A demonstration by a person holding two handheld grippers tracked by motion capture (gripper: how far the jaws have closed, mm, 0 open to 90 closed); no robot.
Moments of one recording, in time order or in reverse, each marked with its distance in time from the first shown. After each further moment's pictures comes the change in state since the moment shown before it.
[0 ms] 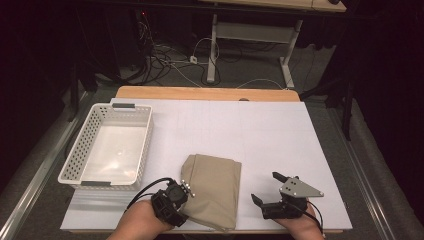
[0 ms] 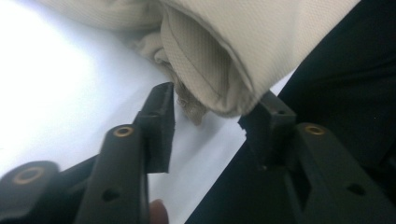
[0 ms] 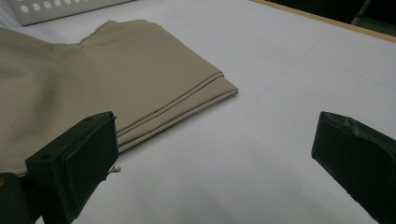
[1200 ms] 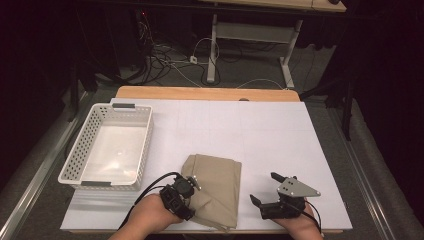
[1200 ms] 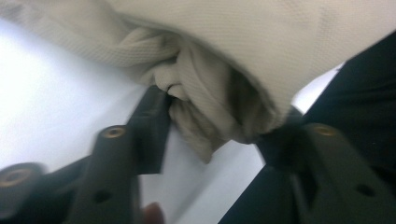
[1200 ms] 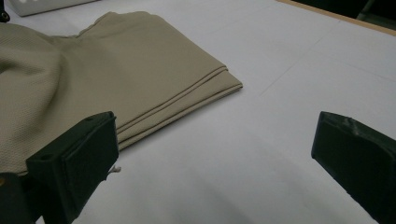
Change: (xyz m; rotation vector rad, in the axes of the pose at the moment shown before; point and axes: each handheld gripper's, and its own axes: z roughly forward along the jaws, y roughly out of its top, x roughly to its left) left arm 0.013 0.023 0.022 0.033 -0.076 -0.064; right arm 0.002 -0.002 0.005 0.018 0.007 -0.013
